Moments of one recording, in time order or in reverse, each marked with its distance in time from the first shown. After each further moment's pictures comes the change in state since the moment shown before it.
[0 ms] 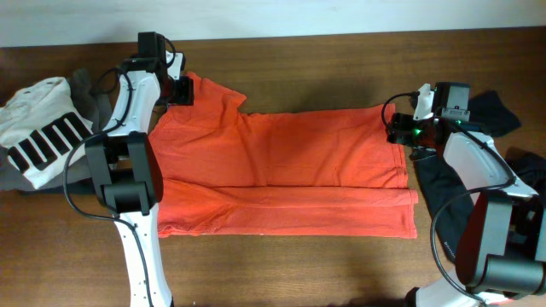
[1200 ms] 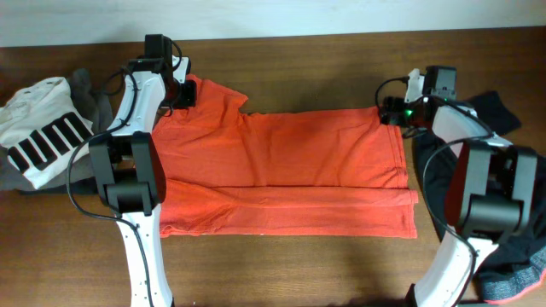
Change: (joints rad) left arm -0.024 -0.002 -0.016 -0.035 0.010 -0.016; right arm 0.001 0.343 0.271 0.075 -0.049 -0.027
